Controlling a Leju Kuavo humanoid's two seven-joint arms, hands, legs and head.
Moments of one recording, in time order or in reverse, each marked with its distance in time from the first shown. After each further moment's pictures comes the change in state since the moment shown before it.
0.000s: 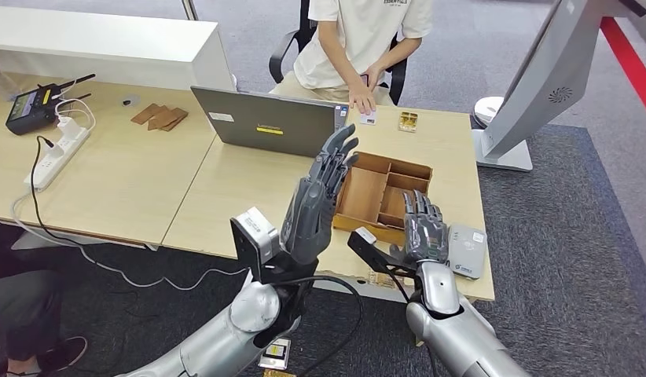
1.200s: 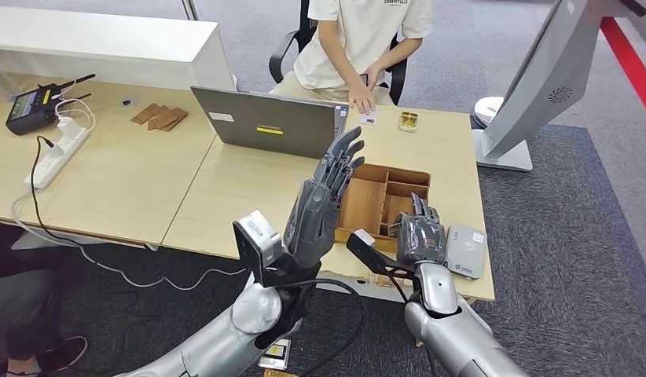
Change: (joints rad) left arm -0.004 0.000 -0.013 0.003 0.005 -0.014 -0.008; right arm -0.011 0.023 -0.002 0.063 -0.025 -0.013 -0.041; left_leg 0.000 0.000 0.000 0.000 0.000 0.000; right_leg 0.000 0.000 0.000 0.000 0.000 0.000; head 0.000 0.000
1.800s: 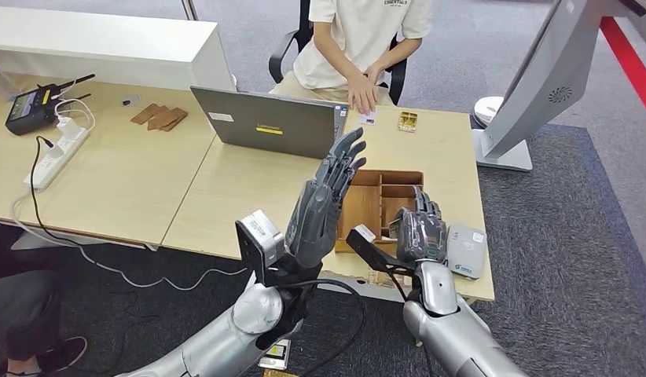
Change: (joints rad) left arm -0.001 -0.003 -0.003 0.004 0.000 0.002 0.007; right arm -0.006 0.012 -0.014 -0.002 0.006 -0.103 -0.019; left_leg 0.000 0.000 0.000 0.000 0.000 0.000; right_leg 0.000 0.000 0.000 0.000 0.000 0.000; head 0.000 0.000
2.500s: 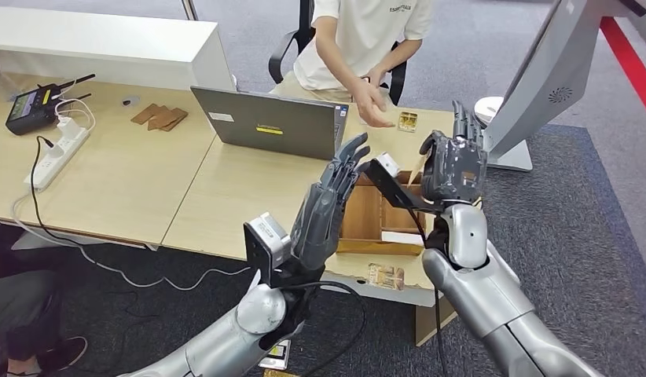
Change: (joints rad) left arm 0.001 -0.008 -0.002 0.032 -0.009 -0.015 -0.010; right arm -0.118 -0.083 -0.102 -0.351 0.130 0.035 0.104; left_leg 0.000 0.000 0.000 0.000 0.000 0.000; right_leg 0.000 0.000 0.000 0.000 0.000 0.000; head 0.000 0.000
